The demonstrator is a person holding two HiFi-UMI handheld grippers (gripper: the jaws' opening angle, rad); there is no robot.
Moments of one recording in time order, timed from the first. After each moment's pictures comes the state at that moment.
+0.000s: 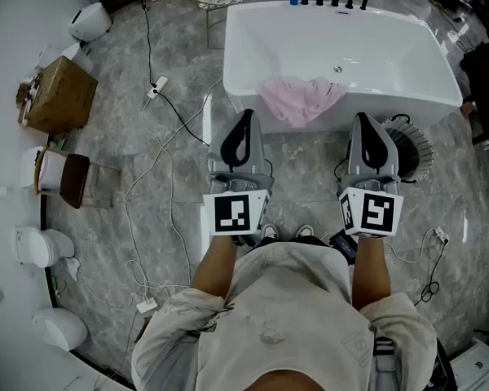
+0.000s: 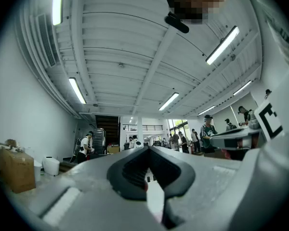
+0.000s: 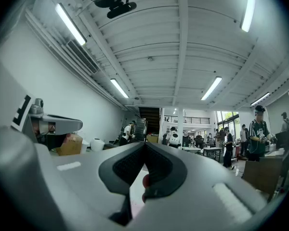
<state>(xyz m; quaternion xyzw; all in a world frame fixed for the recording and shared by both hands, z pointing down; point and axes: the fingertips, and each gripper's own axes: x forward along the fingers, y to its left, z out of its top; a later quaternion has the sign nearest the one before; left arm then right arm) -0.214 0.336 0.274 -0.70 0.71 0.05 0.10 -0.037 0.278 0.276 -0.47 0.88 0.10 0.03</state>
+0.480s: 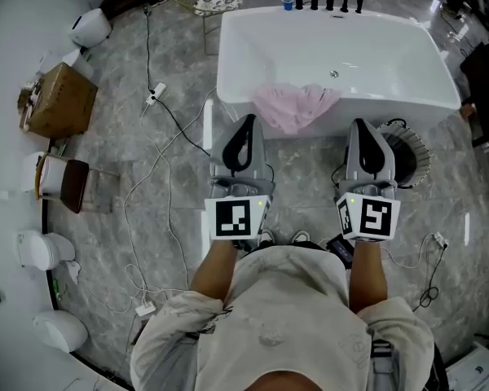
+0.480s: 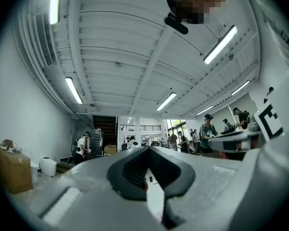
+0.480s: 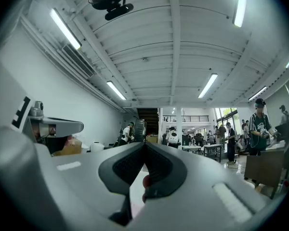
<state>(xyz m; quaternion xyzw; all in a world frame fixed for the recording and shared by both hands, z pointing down) -0.174 0.312 0.272 -0.71 0.70 0.05 0.10 -0.003 0.256 0.281 -0.47 0.88 0.08 0.05</state>
